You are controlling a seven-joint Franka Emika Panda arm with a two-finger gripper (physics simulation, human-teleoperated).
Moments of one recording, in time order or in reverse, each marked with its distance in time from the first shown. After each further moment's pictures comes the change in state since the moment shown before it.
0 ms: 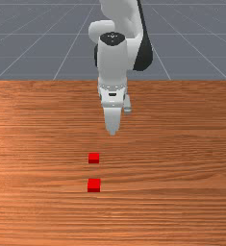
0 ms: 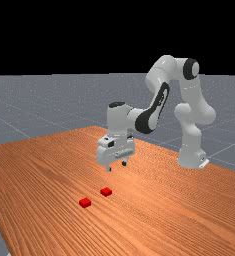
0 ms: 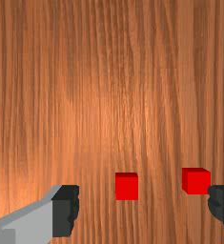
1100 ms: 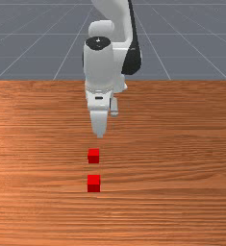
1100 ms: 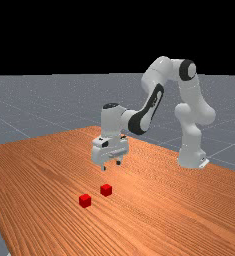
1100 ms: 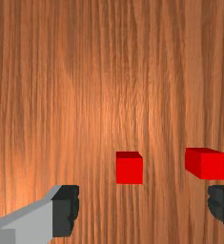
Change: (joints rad) arm -0.048 0.024 -0.019 0.008 -0.005 0.010 -0.080
